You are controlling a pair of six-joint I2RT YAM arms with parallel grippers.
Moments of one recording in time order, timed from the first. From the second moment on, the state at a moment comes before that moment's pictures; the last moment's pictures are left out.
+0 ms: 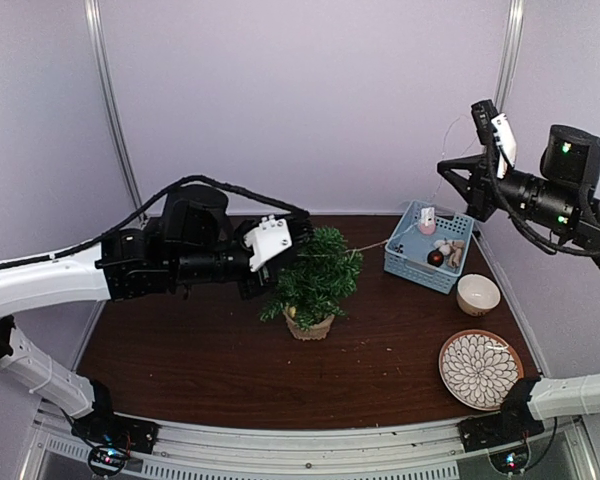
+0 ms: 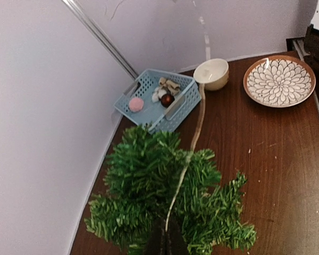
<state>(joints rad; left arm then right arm) -1.11 1.35 1.20 -0.20 -0.06 0.55 0.67 0.96 1.34 -0.50 -0.04 -0.07</state>
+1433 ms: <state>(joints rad) -1.00 1.49 1.25 -0.43 -0.10 0.49 0.47 1.17 1.44 -0.49 0.17 -0.08</state>
